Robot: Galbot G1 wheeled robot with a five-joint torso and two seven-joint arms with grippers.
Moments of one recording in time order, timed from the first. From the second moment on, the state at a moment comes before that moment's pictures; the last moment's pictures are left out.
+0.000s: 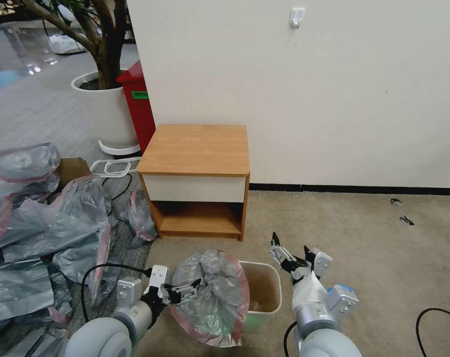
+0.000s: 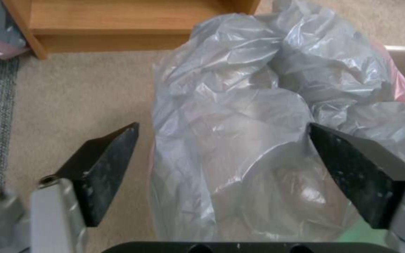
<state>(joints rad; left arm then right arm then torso) 1.65 -1.22 -0.48 -2.23 -0.48 0.74 0.01 -1.61 1.31 0.18 2.24 0.55 -0.07 0.57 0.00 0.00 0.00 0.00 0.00</state>
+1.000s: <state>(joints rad) 1.58 -1.24 -0.38 -2.10 -0.47 0.73 0.03 -1.64 1.32 0.17 2.24 0.51 -0.05 0.57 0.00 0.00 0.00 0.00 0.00</state>
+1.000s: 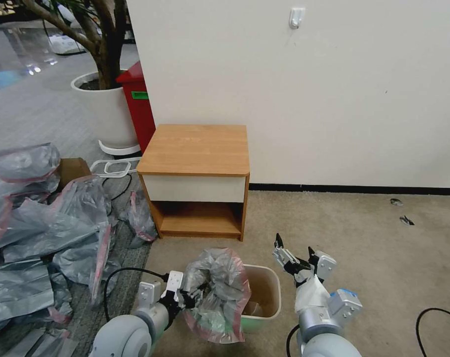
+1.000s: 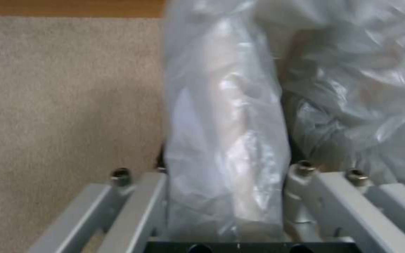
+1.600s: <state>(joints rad) 1.63 -1.26 -0.42 -2.15 -0.36 0.53 -0.01 -1.65 1.28 0.13 2.32 0.62 -0.10 0.39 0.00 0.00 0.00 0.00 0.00</state>
